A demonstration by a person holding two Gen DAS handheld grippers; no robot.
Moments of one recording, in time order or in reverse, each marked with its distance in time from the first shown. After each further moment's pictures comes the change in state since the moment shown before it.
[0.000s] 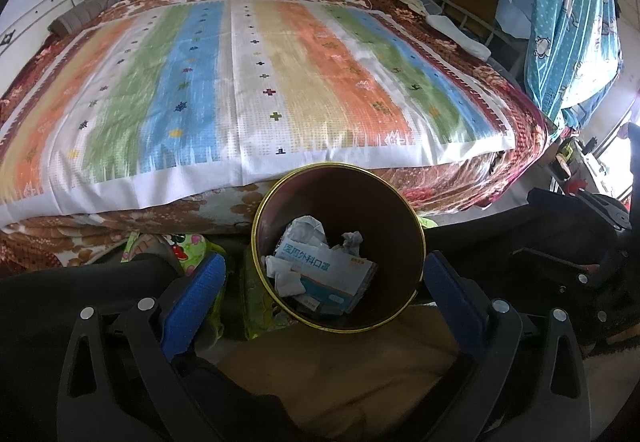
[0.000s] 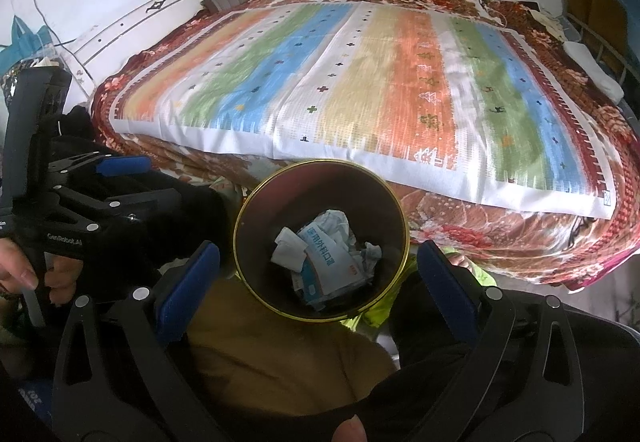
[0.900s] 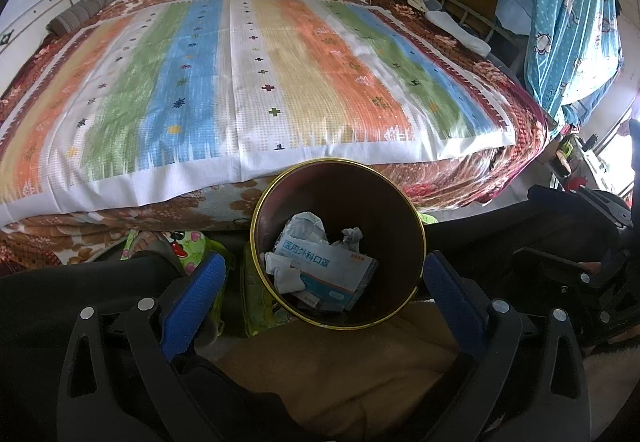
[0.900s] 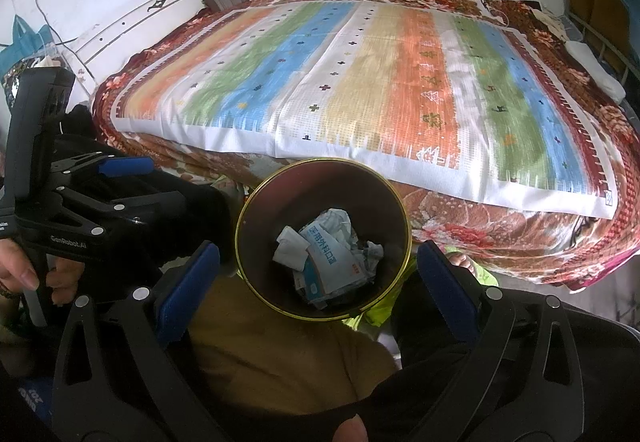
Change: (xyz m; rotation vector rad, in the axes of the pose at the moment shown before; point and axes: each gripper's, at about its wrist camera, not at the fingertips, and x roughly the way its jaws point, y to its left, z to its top) left arm 0.002 0.000 -0.002 -0.002 0.005 0.000; right arm 0.000 0.005 -0.003 -0.003 0.001 0.005
